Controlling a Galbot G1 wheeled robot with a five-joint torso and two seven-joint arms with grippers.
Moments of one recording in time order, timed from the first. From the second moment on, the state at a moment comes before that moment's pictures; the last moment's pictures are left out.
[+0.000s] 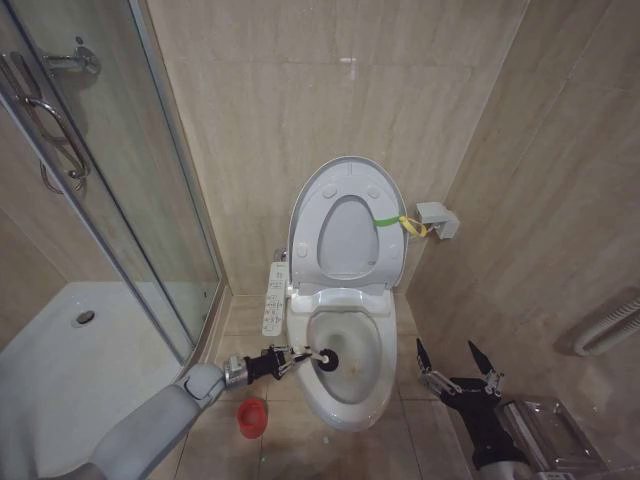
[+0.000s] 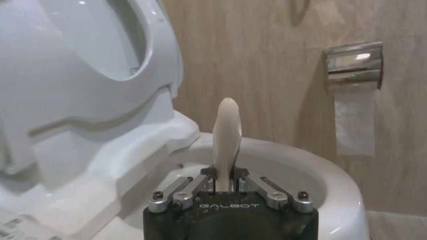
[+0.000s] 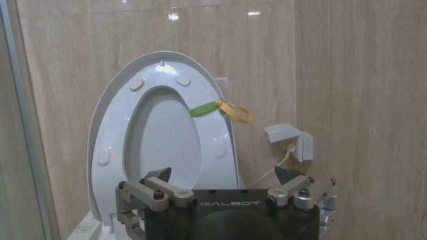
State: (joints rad) left arm 0.59 -1.04 0.42 -1.03 -0.44 -0.56 0.67; right arm -1.91 1.61 0.70 2.39 0.19 0.09 -0.10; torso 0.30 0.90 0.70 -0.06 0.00
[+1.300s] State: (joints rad) left arm 0.47 -1.20 0.45 -0.75 -0.43 -0.68 0.83; right arm -1.91 1.61 0.70 2.39 0.19 0.09 -0.10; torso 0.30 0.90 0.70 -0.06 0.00
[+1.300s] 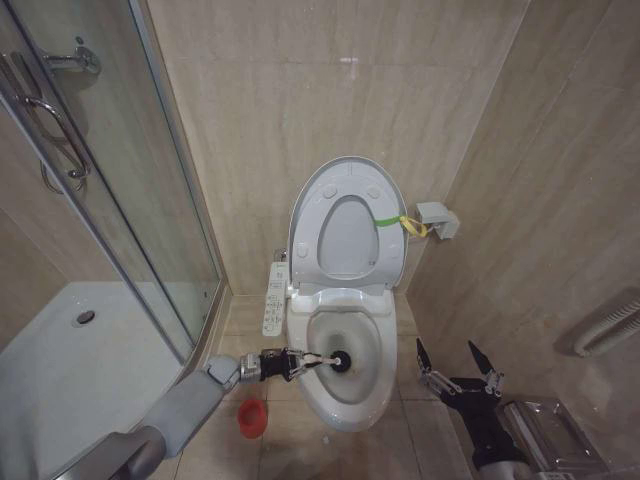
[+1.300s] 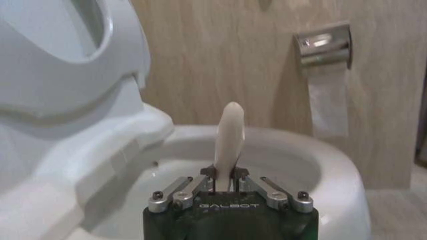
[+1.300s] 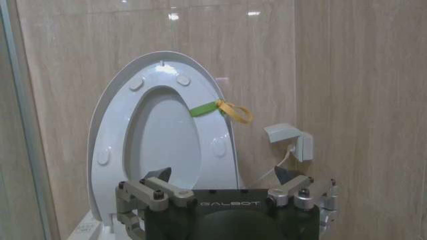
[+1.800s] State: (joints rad) left arm 0.56 -0.99 0.42 -1.14 -0.58 -0.55 0.77; right arm -1.91 1.61 0.70 2.39 0.19 0.09 -0.10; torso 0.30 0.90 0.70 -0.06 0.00
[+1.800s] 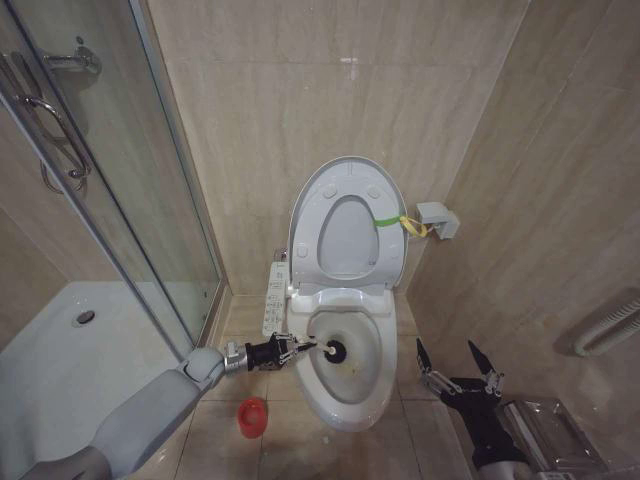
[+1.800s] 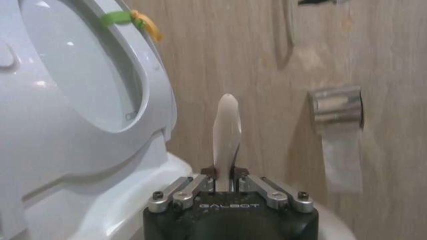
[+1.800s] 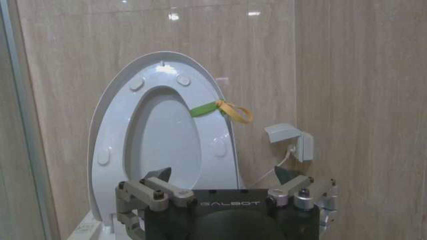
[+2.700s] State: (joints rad) left arm 0.64 -1.00 0.51 -1.28 -0.68 -0.45 0.70; right arm -1.91 1.61 0.70 2.39 0.19 0.09 -0.10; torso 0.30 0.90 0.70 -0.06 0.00
